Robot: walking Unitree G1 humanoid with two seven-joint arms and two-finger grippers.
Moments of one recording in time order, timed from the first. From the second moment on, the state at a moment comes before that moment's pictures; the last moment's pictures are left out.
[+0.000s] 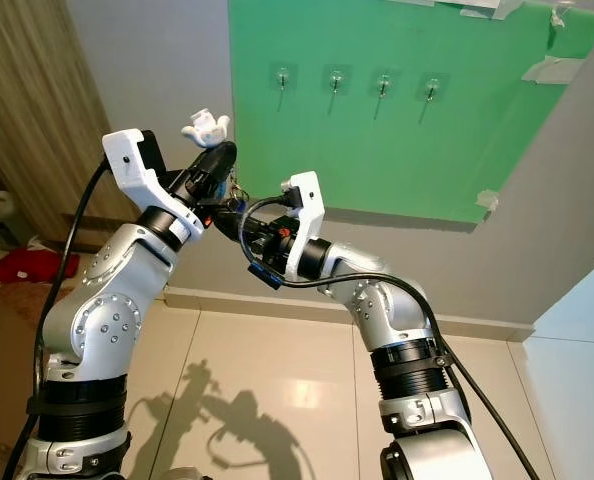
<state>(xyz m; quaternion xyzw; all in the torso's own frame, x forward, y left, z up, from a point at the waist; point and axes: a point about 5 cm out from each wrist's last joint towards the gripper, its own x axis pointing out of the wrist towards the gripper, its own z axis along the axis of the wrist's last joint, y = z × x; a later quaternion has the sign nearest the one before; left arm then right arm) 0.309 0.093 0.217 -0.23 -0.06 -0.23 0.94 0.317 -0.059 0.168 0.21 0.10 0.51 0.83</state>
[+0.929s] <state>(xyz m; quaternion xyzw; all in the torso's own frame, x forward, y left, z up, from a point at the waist) 0.309 0.088 0.218 -0.23 -0.06 -0.24 0.94 0.337 -0.054 0.170 0.23 0.09 0.43 0.87</state>
